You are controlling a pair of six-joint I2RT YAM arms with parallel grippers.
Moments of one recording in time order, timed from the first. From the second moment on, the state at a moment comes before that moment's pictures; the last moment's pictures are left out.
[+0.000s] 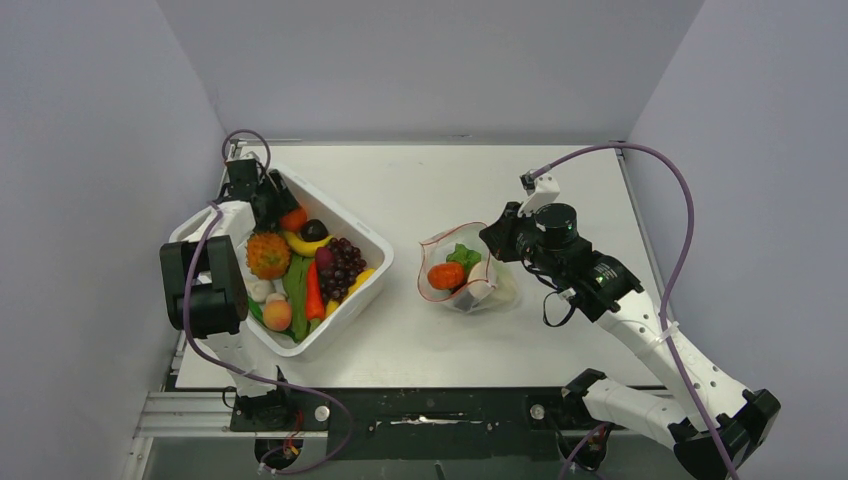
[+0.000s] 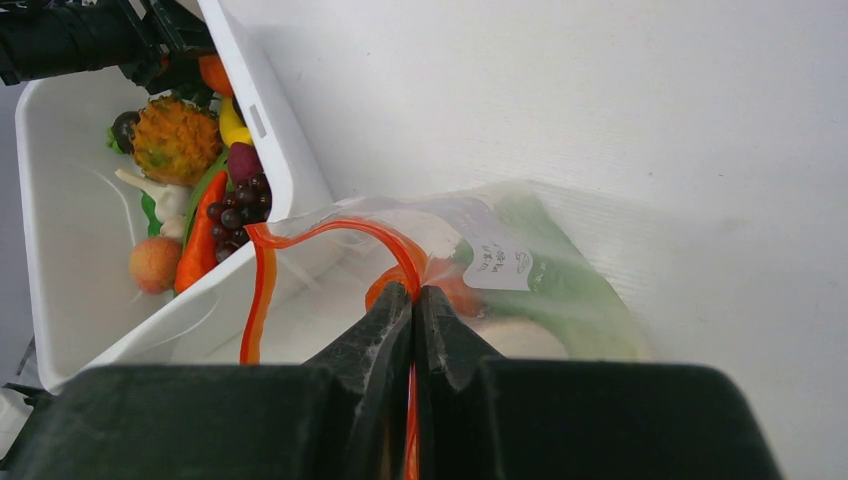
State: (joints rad) left arm 0.14 1.82 1.23 -0.22 0.09 -0.44; right arm 0.61 0.99 1.01 -0.44 0.06 0.47
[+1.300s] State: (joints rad) left arm 0.10 1.53 1.19 -0.42 0.04 -0.43; right arm 0.61 1.01 1.02 -0.46 0.08 0.51
